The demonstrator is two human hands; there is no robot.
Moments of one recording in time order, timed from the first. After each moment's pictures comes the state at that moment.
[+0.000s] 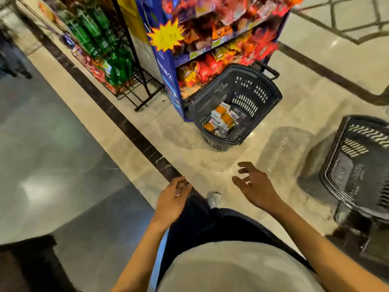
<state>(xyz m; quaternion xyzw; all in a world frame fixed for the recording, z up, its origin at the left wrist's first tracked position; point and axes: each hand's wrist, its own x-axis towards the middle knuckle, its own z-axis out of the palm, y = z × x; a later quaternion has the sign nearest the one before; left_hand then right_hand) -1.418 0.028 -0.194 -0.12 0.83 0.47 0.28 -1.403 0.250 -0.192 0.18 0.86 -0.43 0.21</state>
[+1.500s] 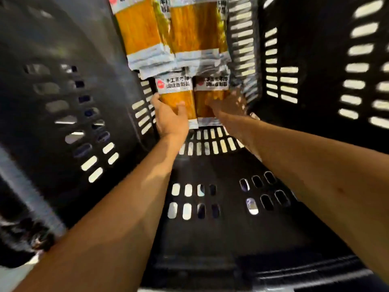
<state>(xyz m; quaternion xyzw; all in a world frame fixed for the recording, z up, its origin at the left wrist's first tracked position) -1.912 0.214 -0.839 0.09 0.90 0.11 0.41 -1.803 0.281 -0.841 0.69 0.34 -0.61 0.21</state>
